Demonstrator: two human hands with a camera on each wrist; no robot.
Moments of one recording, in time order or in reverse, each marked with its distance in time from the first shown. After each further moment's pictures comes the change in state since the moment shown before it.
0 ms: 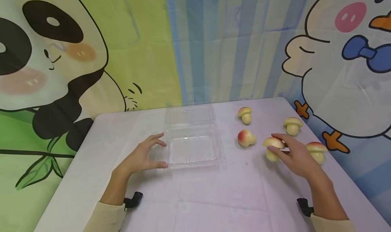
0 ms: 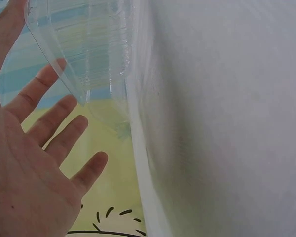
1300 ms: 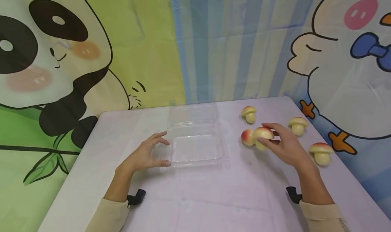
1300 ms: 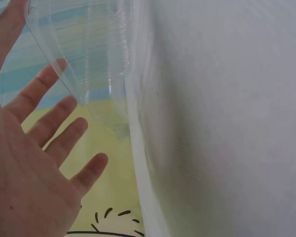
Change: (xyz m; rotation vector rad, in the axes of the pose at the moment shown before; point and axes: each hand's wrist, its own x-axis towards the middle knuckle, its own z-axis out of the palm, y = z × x) left_hand 0.001 0.000 0.000 0.020 -0.007 -0.022; right_hand 0.037 -0.022 0.014 0.146 0.042 -0.073
